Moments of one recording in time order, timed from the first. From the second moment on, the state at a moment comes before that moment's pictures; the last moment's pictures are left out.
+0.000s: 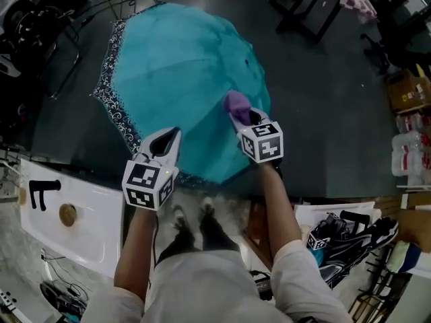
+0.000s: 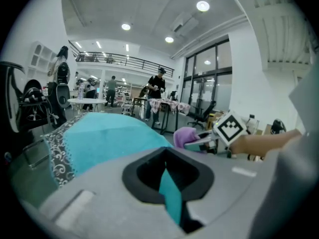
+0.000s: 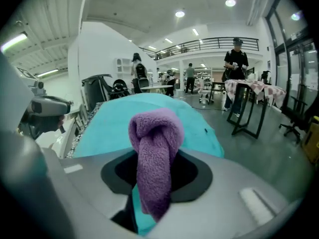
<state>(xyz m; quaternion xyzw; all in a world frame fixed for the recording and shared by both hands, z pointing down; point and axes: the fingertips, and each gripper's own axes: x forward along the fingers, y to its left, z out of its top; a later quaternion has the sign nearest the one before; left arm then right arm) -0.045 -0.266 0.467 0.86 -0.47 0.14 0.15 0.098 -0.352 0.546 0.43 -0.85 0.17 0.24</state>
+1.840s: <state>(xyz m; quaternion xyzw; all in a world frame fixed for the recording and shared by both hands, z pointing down) 0.024 -0.317 0.506 0.87 -0.44 0.18 0.13 0.122 -0.425 0.639 0.37 -0.87 0.18 0.28</state>
